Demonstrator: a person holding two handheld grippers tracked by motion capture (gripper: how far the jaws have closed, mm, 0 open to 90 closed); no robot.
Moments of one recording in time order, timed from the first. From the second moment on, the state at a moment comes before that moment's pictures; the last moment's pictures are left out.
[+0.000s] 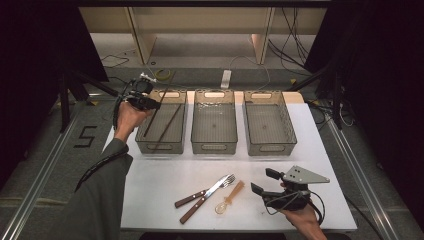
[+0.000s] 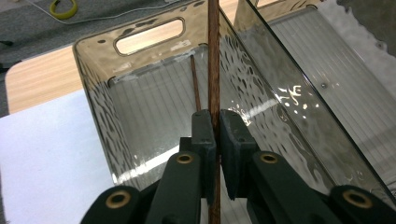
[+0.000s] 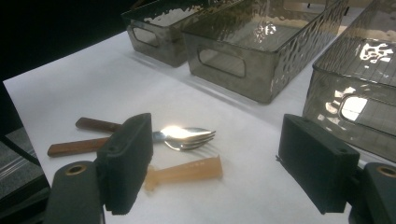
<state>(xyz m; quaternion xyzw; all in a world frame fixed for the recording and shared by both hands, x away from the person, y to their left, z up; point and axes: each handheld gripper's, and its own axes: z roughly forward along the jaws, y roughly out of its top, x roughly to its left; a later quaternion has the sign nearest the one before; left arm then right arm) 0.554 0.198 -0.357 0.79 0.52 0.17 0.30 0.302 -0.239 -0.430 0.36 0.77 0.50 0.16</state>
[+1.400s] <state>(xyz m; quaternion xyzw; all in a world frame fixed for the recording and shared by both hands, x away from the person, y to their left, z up) 0.454 0.178 -0.360 0.78 0.48 0.12 0.38 0.302 -0.237 -0.430 0.36 0.77 0.50 0.15</state>
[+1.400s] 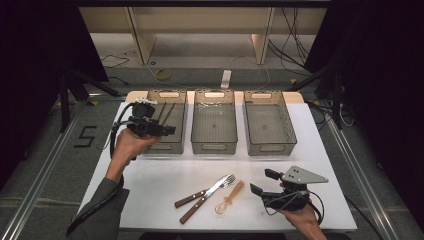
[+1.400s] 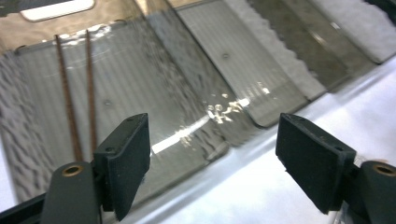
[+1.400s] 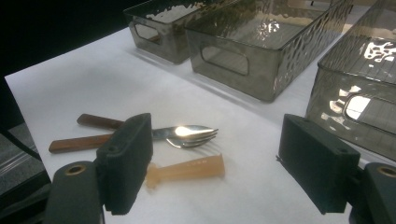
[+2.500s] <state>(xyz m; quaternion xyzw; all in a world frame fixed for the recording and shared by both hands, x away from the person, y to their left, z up) 0.375 0.183 -0.415 0.76 0.45 0.11 0.45 0.306 -0.235 -0.432 0.33 0.79 0.49 0.13</state>
